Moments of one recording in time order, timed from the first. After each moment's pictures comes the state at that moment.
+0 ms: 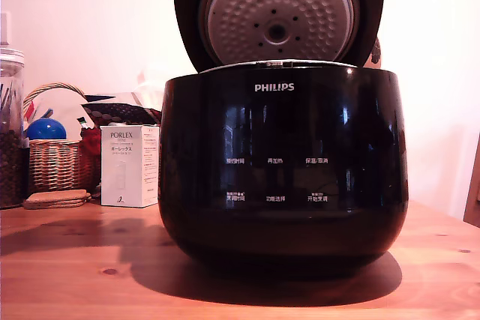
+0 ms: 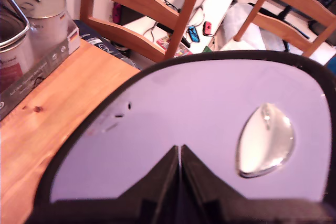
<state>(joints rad) -0.49 1.79 1.89 -0.87 0.73 0.23</state>
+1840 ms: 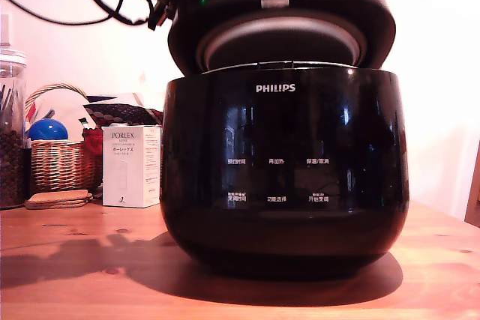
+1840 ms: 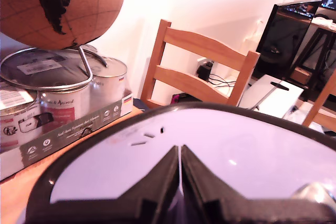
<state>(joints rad) -0.62 1.47 0.97 0.31 0.40 -0.18</state>
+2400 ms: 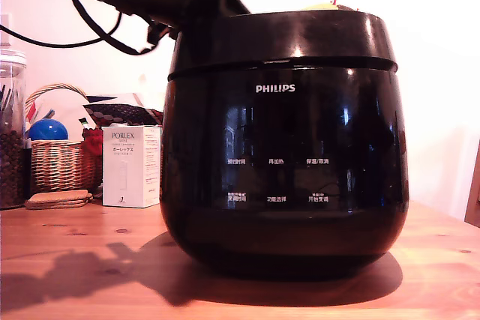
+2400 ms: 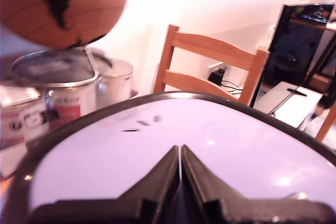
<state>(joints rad) -0.74 1.45 0.78 0.56 0.21 -0.13</state>
